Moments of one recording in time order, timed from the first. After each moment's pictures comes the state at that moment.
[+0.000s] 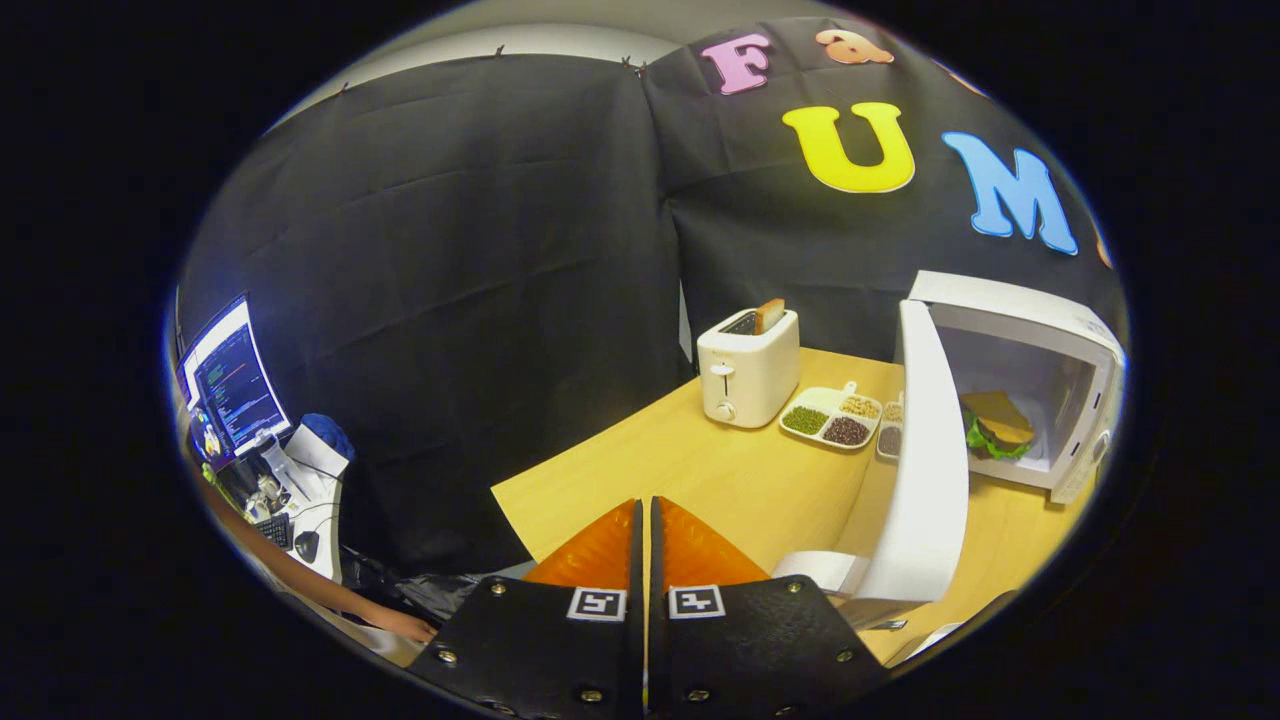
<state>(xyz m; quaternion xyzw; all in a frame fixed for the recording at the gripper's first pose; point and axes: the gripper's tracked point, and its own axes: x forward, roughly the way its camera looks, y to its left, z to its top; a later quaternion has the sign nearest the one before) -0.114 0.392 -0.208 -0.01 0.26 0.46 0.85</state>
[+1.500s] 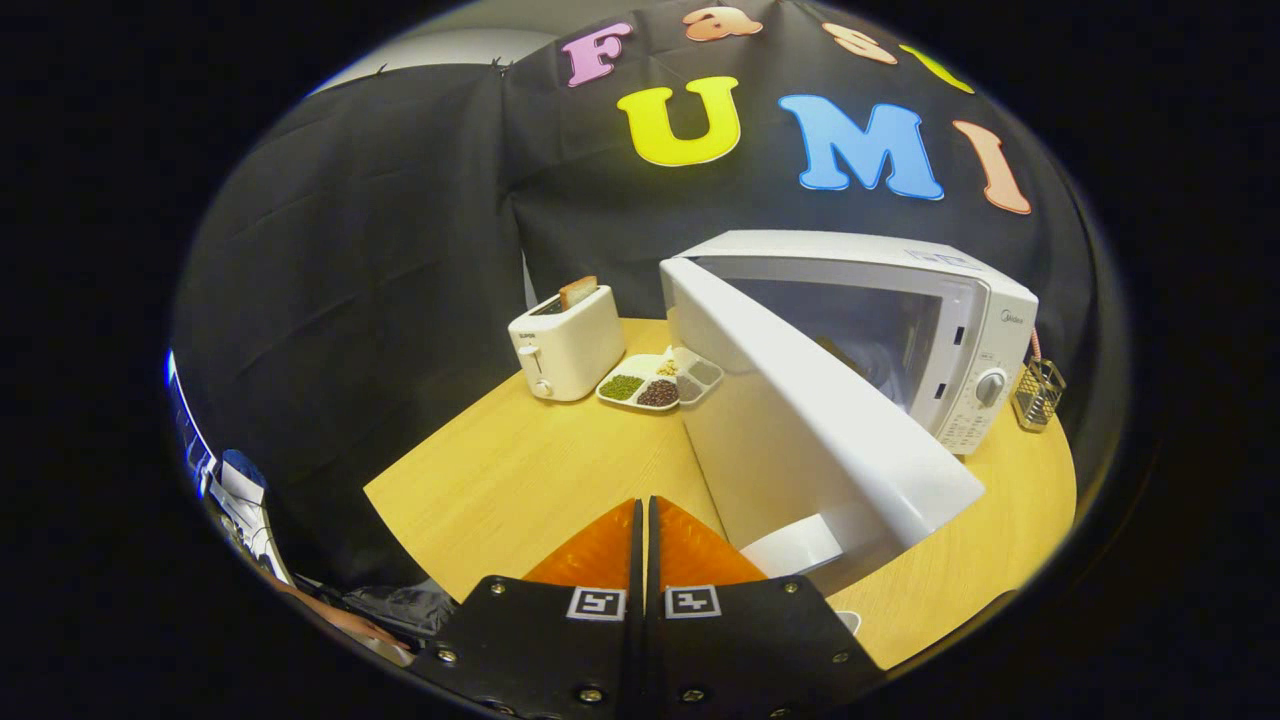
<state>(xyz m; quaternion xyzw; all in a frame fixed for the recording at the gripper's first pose) -0.024 0.238 -0.233 -0.01 0.30 0.28 0.91</state>
